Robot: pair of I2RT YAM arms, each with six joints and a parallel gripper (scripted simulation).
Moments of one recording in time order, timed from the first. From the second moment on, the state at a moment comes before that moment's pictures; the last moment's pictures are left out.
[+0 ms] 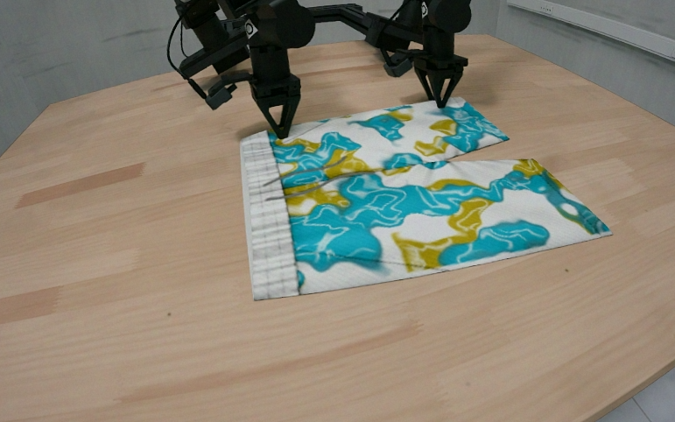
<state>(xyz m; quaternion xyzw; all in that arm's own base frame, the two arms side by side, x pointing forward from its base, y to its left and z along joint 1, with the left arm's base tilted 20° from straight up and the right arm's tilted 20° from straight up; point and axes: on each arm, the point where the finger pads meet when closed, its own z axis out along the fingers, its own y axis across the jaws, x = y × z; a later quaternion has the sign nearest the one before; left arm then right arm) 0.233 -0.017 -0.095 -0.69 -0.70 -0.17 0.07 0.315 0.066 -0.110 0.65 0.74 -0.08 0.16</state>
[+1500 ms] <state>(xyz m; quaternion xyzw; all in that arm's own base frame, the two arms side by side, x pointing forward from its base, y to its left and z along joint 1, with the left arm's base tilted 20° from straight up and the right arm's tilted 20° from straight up) 0.240 -0.016 -0.095 -0.70 -0.69 -0.17 0.07 0.330 0.067 -0.111 0.65 0.74 -0.06 0.18</state>
